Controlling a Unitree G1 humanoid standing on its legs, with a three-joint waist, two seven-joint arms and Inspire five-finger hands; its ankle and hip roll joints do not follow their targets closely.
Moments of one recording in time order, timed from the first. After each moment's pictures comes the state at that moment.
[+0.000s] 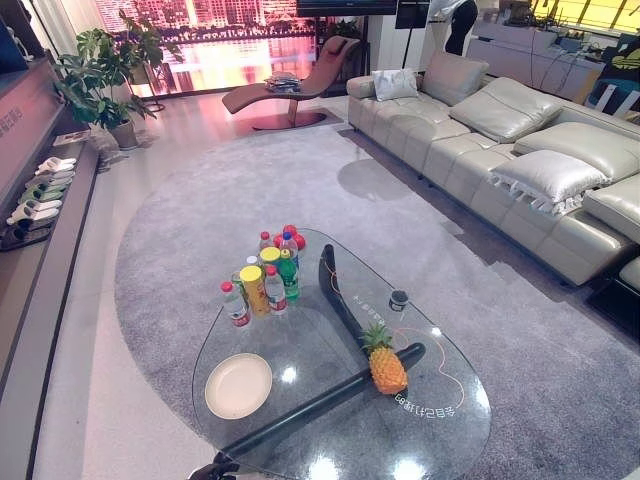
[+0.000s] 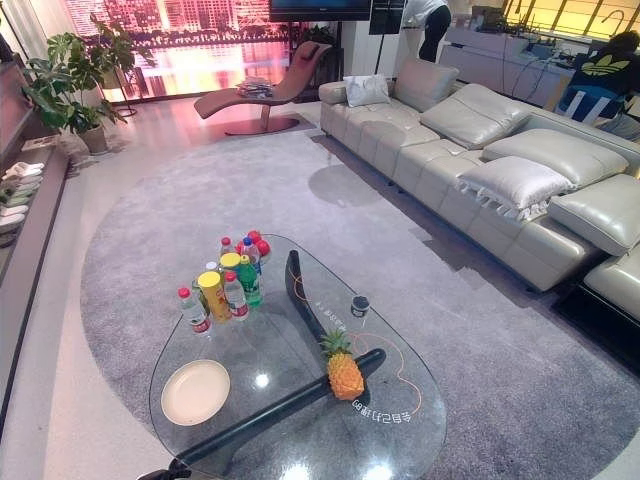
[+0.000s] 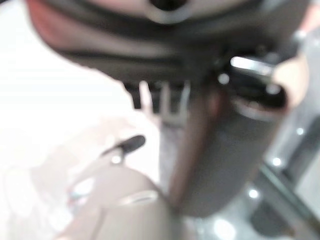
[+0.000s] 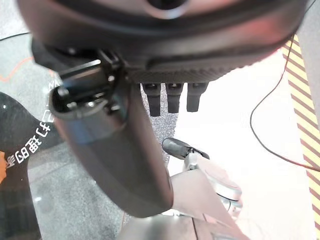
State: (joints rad) left arm -0.03 0.33 -0.22 1.27 -0.03 0.02 -0.14; right arm -0.02 -0.32 0.19 1.33 0.12 0.11 0.06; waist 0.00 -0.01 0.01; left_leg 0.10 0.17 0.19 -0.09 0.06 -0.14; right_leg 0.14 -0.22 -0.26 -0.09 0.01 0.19
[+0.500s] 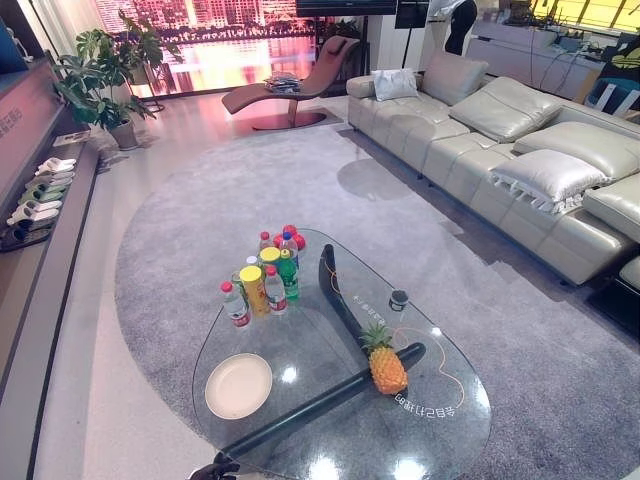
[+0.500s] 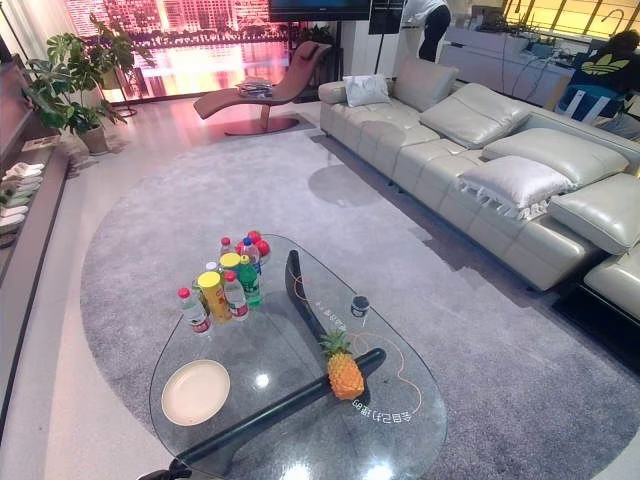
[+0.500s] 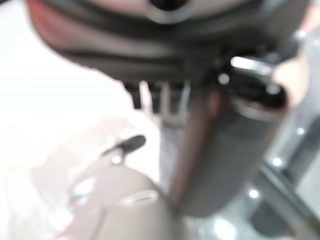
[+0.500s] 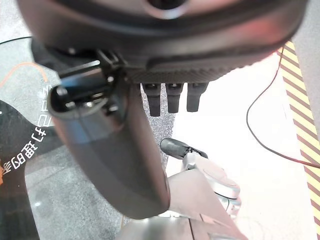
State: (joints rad) left arm -0.03 0.33 -0.22 1.28 -0.03 0.02 -0.14; right arm -0.03 -0.32 0.18 1.35 0.13 0.11 0.06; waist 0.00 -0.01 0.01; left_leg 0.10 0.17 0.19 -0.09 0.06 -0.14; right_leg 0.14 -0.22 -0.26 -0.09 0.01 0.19
